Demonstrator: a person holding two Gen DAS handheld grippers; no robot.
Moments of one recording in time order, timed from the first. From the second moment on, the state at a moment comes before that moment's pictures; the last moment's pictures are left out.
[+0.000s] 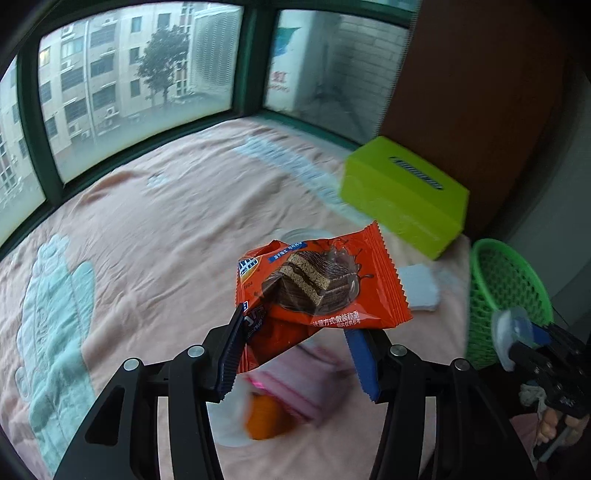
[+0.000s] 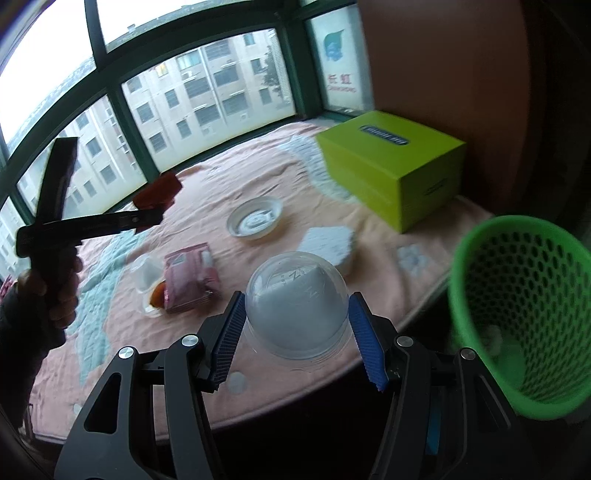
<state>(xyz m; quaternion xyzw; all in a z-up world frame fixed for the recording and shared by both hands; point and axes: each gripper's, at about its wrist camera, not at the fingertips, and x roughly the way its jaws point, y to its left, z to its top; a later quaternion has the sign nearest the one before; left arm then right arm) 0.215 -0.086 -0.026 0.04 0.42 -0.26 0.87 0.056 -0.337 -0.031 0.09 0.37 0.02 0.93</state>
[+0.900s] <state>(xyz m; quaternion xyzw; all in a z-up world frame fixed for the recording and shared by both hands) 0.142 -0.275 0.005 0.09 0.41 -0.40 0.82 0.003 -0.509 -0.035 0.11 0.37 -0.15 0.91</state>
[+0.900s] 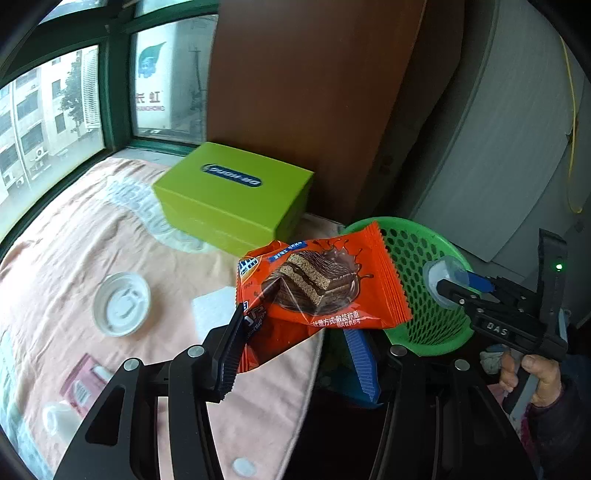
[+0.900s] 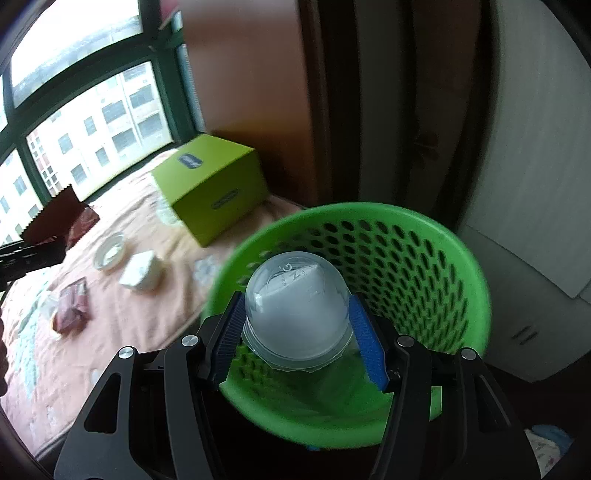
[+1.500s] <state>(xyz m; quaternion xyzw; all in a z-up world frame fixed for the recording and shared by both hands) 0.123 -0.368 -0.008 0.12 0.42 -0.44 0.78 -0.028 -0.549 -0.030 0.12 0.34 -0.18 0.91</state>
